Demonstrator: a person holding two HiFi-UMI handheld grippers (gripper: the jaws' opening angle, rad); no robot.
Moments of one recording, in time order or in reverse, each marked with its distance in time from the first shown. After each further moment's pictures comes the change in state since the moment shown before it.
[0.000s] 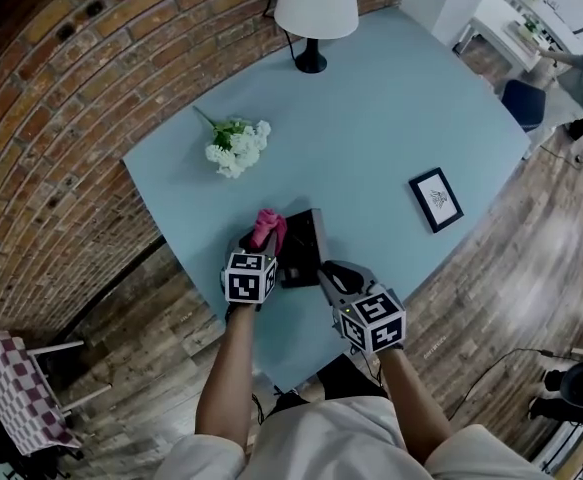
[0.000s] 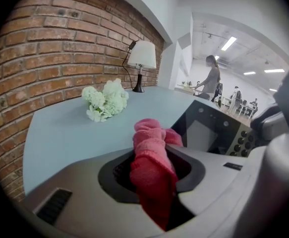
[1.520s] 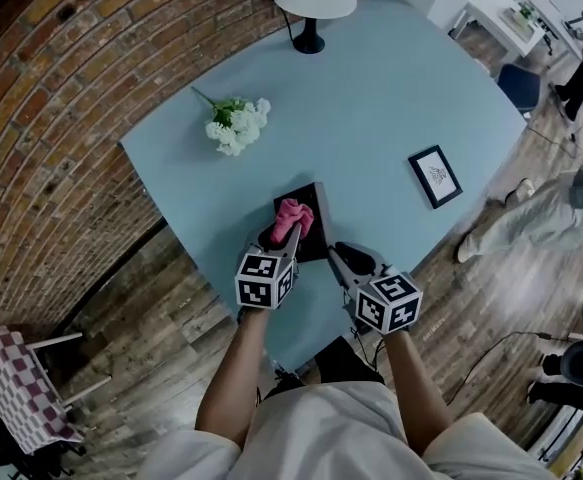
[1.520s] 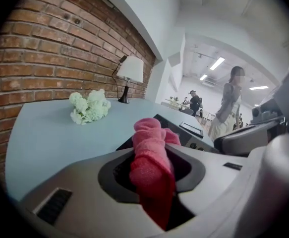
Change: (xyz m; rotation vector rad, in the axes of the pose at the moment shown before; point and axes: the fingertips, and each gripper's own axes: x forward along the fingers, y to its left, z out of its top) left arm -0.037 -0.066 0.013 -0.048 -0.166 -0.169; right arm -0.018 -0.004 -0.009 0.130 -0.081 -0.005
